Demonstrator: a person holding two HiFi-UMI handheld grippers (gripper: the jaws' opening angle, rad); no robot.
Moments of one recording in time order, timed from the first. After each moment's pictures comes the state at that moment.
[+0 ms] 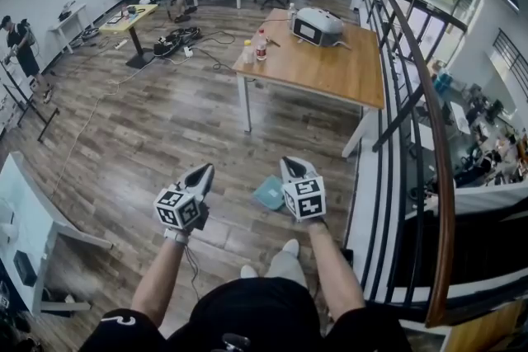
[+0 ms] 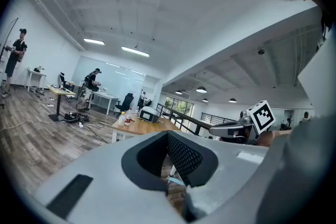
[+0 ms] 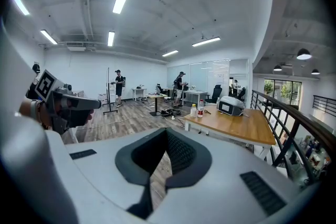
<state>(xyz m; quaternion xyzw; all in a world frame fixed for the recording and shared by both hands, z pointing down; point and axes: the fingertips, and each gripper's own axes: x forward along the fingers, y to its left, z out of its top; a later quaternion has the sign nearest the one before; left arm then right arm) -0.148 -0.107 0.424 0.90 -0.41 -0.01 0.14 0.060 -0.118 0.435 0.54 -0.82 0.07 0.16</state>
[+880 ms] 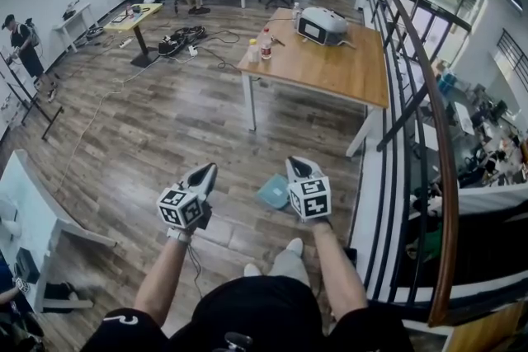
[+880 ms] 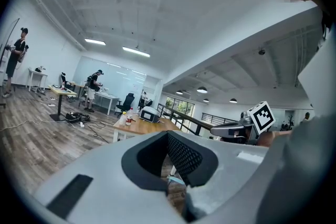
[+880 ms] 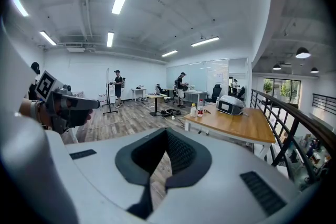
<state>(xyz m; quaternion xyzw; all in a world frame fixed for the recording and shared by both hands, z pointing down) -0.157 -0.098 0.424 0.90 -0.41 -0.01 0.14 0.058 -0.110 0.435 0.54 -0.82 0.07 0.15</state>
